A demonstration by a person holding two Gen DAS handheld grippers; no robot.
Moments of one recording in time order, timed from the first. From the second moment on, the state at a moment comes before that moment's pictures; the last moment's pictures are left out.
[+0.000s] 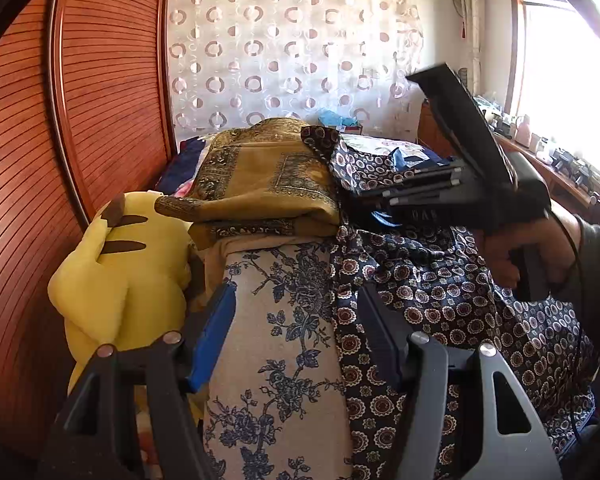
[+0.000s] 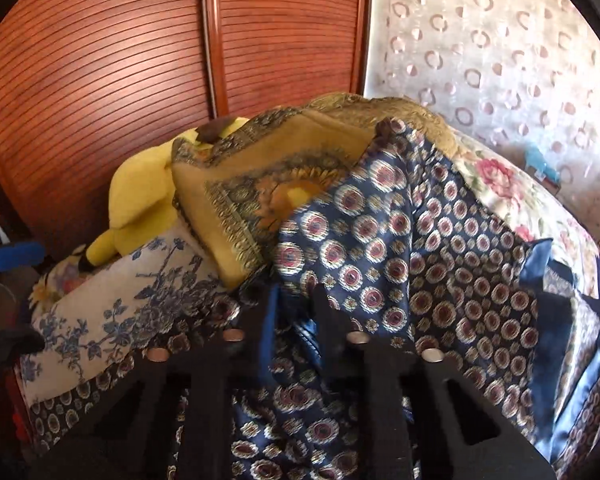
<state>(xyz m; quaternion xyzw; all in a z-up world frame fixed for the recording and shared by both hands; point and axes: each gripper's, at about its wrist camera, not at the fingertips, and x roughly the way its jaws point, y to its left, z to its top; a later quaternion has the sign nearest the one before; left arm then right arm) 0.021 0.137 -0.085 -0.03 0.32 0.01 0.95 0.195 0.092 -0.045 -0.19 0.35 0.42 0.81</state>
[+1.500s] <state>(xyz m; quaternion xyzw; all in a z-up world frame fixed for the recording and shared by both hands) 0.131 -0.006 -0.093 0.03 0.38 -0.11 0.92 0.178 -0.326 -0.006 -0.07 0.35 0.11 0.93</state>
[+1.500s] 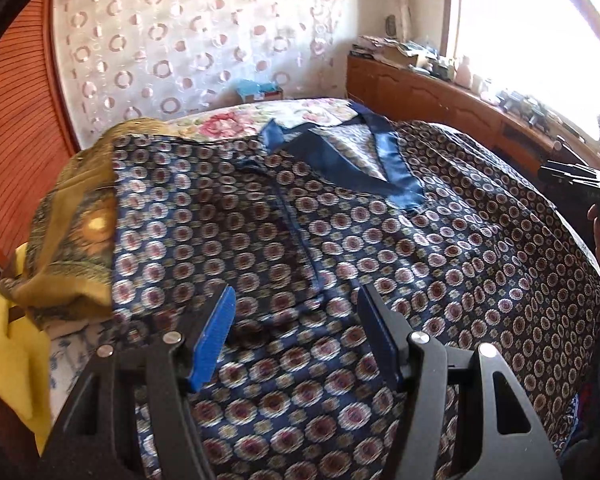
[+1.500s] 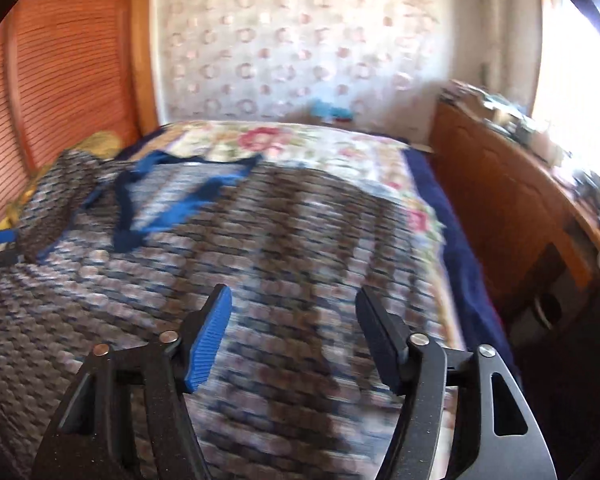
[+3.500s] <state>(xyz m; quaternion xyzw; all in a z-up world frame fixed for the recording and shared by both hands) 0.133 -0.023 -0.088 0.03 0.37 -0.10 0.92 0.194 -0.272 -0.019 -0.10 0.36 0.23 0.90</state>
